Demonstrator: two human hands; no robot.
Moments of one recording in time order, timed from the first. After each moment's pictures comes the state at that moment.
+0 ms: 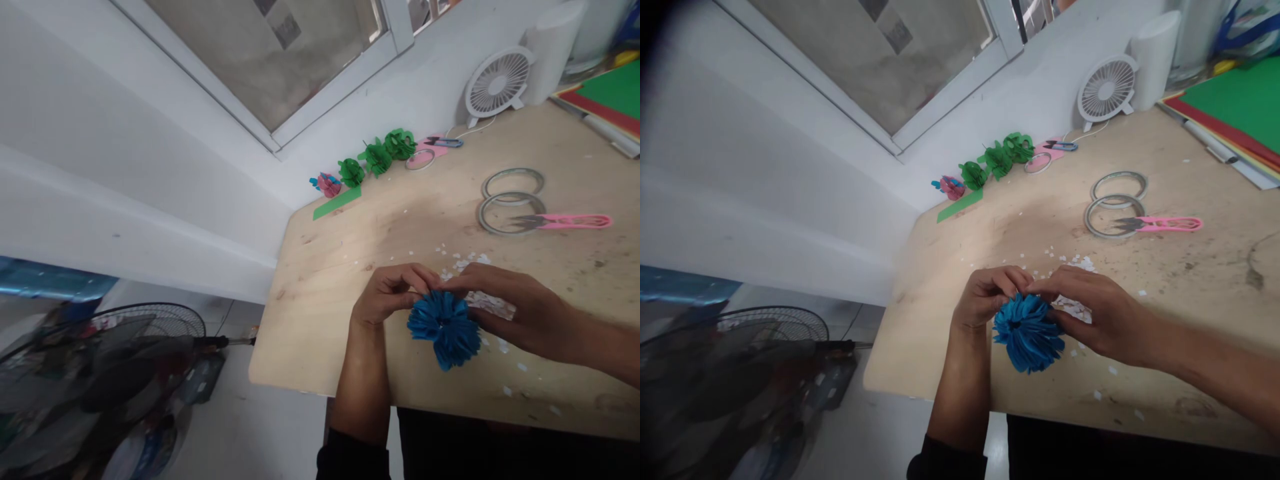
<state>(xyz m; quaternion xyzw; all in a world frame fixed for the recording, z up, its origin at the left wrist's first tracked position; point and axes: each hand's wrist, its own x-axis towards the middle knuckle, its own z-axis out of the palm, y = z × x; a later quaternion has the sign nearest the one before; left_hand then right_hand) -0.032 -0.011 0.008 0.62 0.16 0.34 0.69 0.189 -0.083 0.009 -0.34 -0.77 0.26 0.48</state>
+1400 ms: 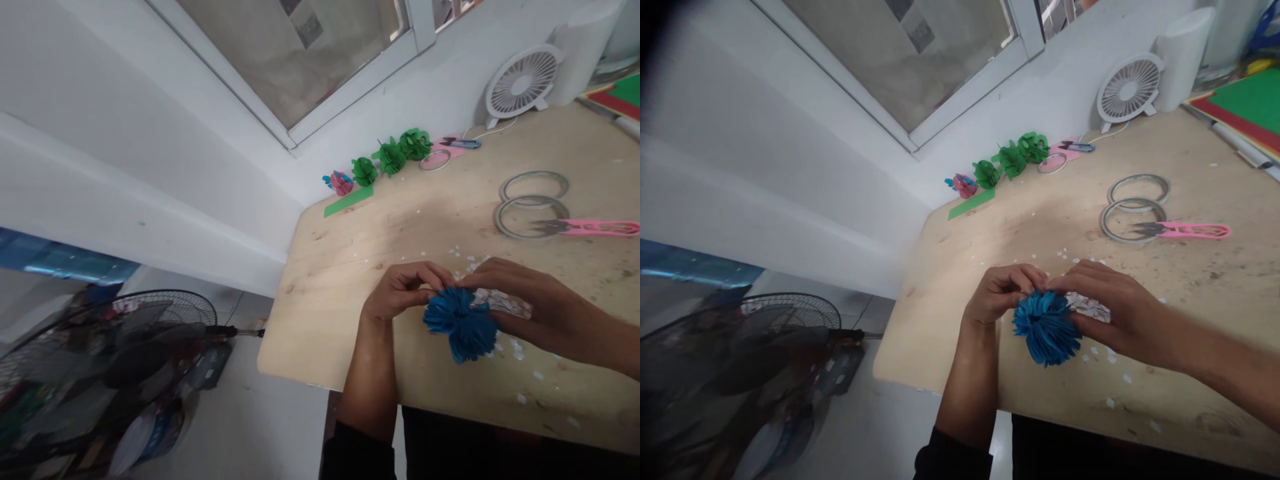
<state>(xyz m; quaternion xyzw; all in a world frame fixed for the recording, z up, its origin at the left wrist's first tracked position) -0.032 -0.010 0.011 0.62 0.22 0.32 0.69 0.198 -0.074 0.009 -0.34 -0.78 0.27 0.46</state>
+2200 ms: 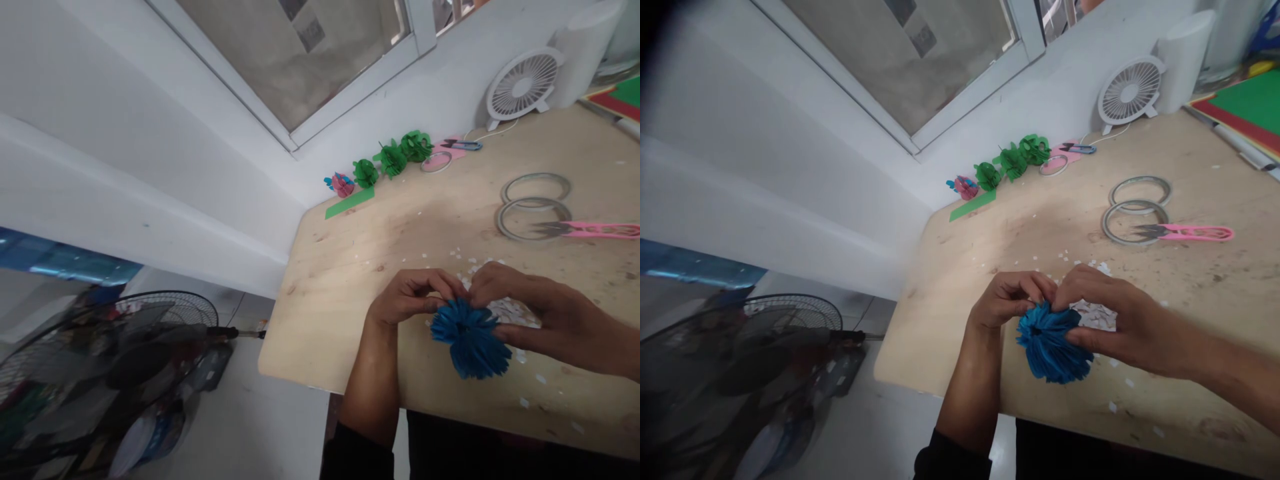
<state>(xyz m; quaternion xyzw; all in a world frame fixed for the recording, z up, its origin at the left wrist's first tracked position) -0.027 -0.013 0.011 0.60 0.19 0.28 0.72 0.198 -0.079 0.016 -0.31 -0.74 0.39 0.45</state>
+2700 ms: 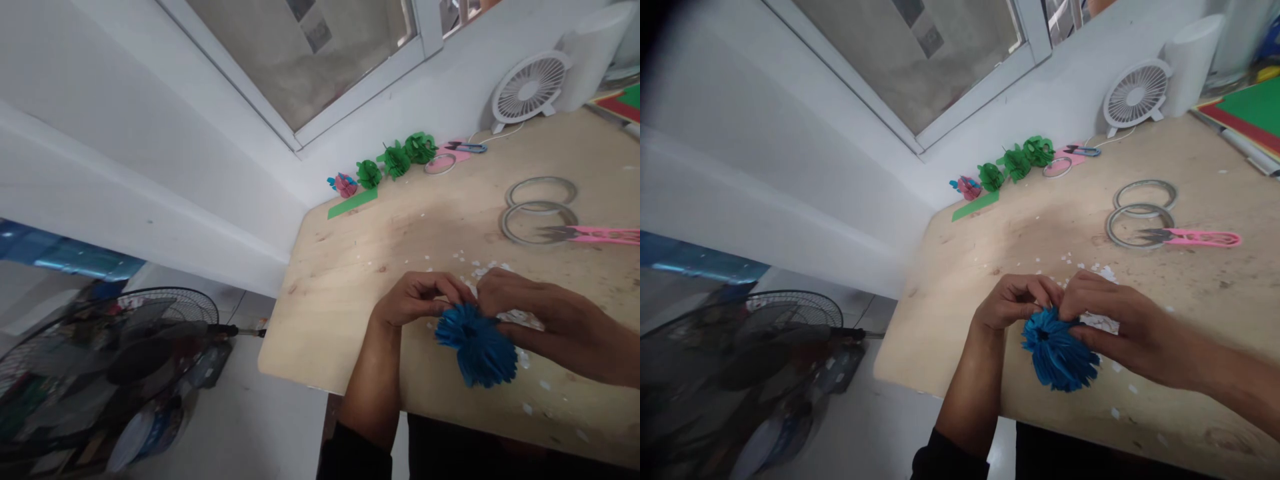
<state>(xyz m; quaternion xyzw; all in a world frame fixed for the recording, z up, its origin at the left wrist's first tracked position) -0.024 -0.013 0.007 0.59 0.19 0.26 0.74 0.196 -0.081 0.021 -0.30 -0.76 0.39 0.42</state>
